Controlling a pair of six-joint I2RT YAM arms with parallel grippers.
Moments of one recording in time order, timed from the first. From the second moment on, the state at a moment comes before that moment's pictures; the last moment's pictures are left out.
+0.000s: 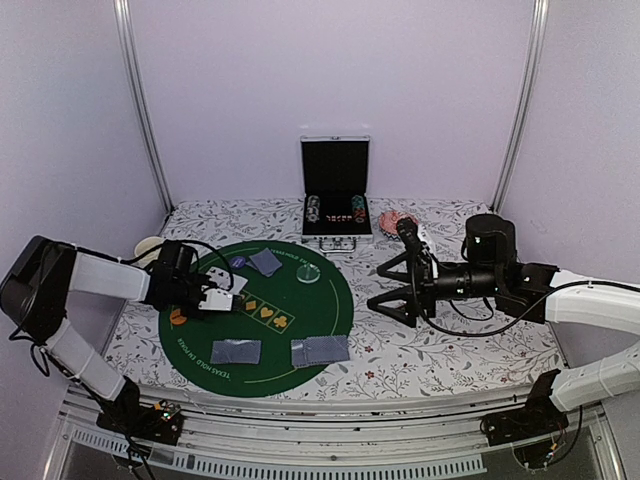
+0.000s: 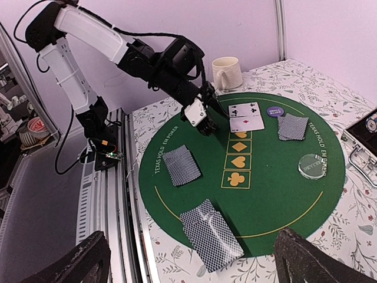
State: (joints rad) left arm -0.29 1.55 0.61 0.01 0.11 1.45; right arm 0.81 1.15 0.73 0.11 -0.54 0.07
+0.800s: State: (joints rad) left arm -0.98 1.15 0.65 -0.06 0.18 0.56; right arm 0.86 1.63 0.82 -0.02 -0.36 0.56
